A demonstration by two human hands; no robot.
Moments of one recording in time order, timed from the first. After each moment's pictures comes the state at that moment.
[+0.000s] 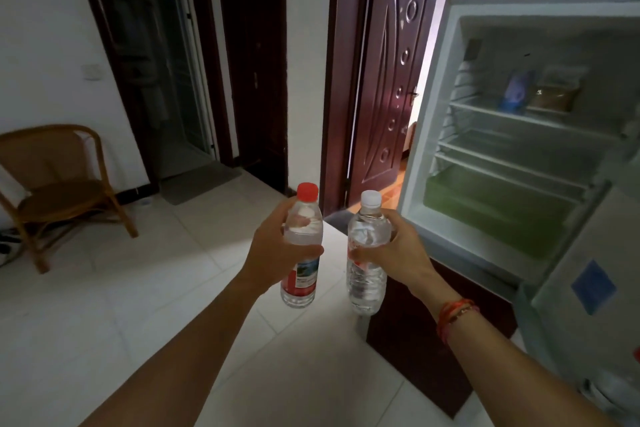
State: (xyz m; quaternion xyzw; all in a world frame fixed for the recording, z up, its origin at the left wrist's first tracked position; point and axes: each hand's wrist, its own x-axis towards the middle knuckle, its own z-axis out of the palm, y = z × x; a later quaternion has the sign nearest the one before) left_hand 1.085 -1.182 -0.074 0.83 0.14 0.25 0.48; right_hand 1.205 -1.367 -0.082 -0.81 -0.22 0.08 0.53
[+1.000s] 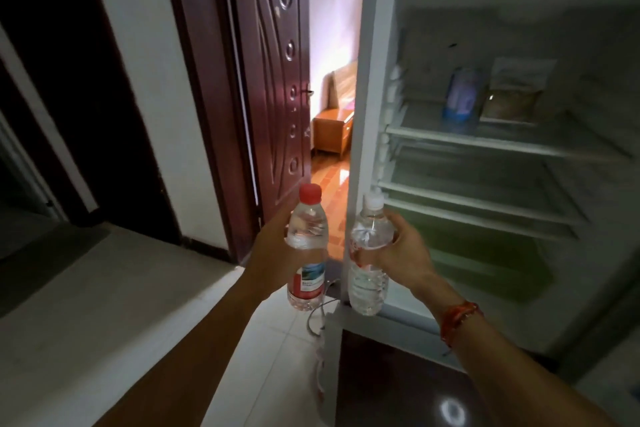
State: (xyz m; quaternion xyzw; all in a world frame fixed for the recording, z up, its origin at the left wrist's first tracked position) left_hand 1.549 -1.105 -0.062 0.83 -0.04 0.11 0.54; right_hand 1.598 -1.324 -0.092 -0.83 -0.04 -0.03 0.55
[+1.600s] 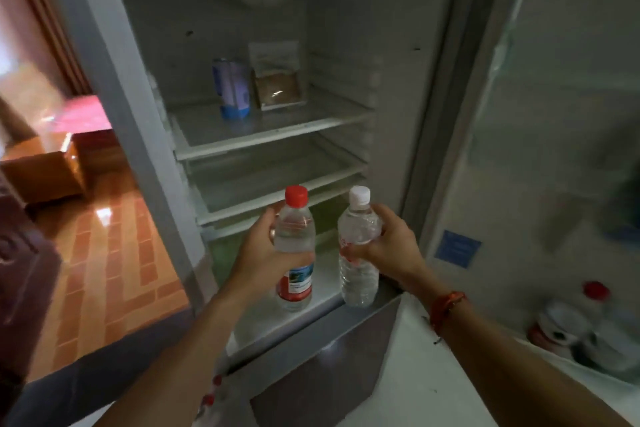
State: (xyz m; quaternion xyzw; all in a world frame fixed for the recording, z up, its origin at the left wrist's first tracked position) left_hand 1.691 -1.243 -0.067 0.73 -0.33 -0.20 0.57; right_hand 1.557 -1.422 -0.086 -0.80 0.32 -0.24 0.43
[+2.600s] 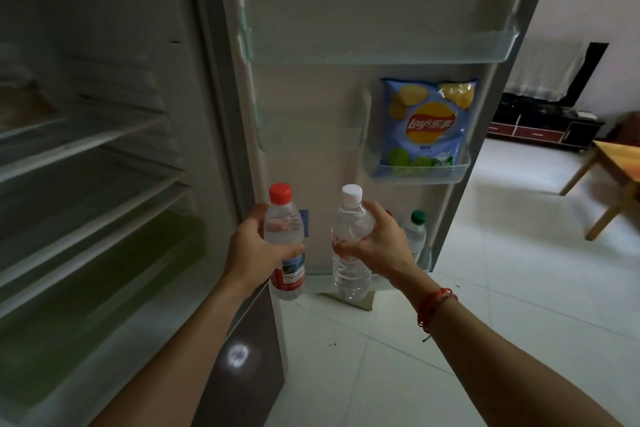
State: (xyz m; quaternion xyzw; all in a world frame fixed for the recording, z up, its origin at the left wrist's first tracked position) left_hand 1.541 -1.407 -0.092 0.61 -0.50 -0.30 0.54; right_hand 1.332 -1.465 -0.086 -0.68 0.55 -0.35 0.34
